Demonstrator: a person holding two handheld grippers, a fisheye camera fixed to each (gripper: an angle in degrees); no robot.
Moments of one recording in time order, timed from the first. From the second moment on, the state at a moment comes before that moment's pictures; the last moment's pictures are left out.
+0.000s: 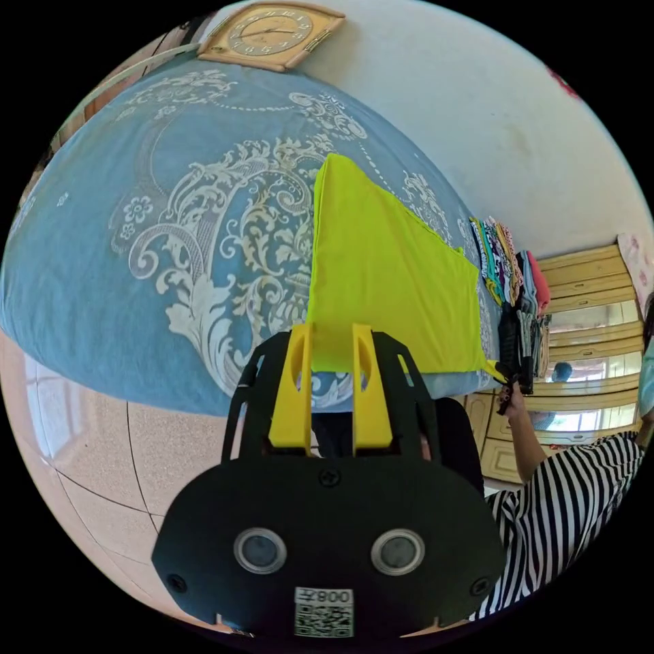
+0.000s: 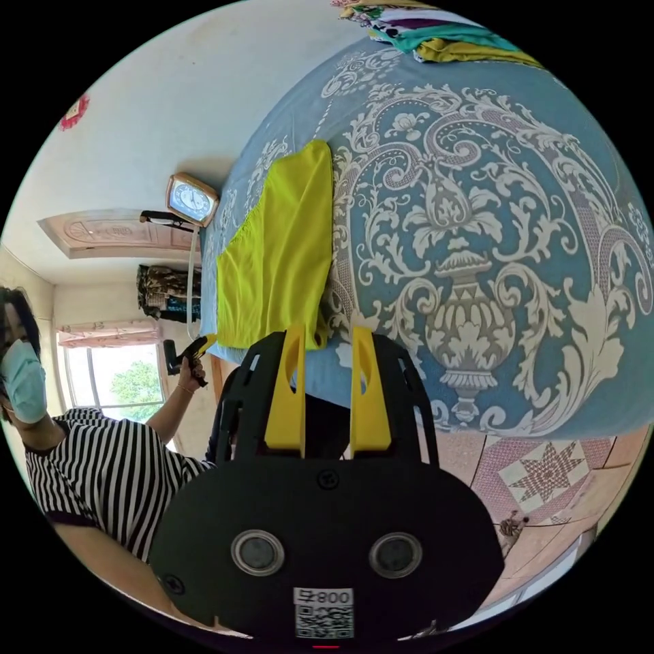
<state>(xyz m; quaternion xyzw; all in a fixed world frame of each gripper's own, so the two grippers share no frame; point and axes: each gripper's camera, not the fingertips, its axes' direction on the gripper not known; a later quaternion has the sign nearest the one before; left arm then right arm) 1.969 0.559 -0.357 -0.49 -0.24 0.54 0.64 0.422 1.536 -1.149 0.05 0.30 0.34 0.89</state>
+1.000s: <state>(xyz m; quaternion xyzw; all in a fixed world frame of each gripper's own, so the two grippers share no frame) 1.813 0.743 -0.313 -0.62 0.00 0.70 0.34 0.335 1.527 -1.215 0.08 0.25 0.34 0.90</state>
